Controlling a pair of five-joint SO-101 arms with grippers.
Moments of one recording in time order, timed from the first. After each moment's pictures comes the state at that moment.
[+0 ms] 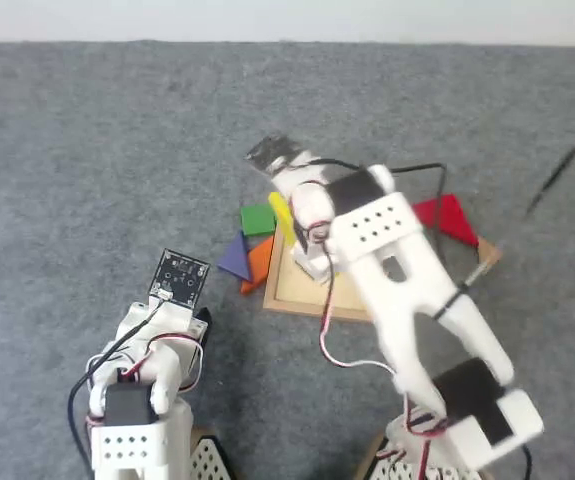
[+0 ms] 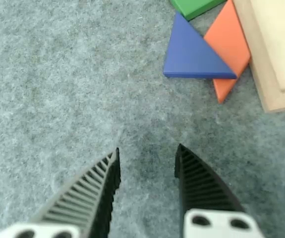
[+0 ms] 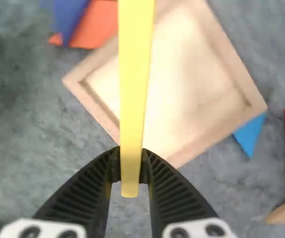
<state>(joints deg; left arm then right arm) -9.0 -103.1 96.9 71.5 -15.3 -32.2 -2.1 7.5 85.0 19.6</state>
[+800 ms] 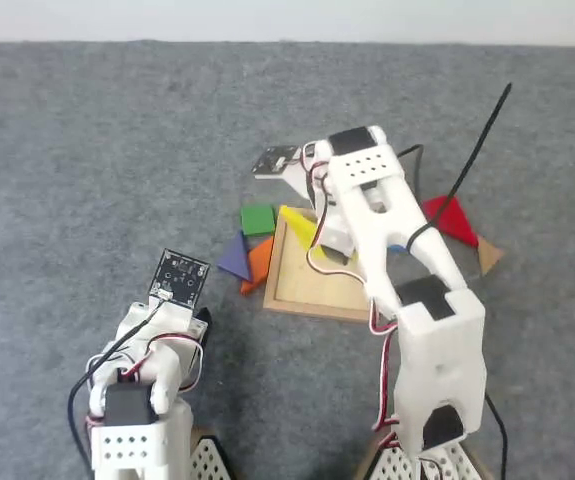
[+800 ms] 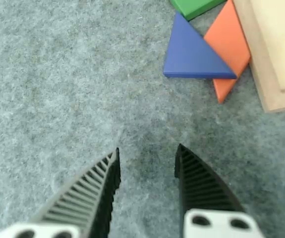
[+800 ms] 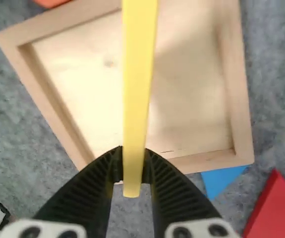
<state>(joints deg) -9.0 -103.1 96.9 71.5 -15.3 -23.3 30.2 -19.3 93.5 44.3</state>
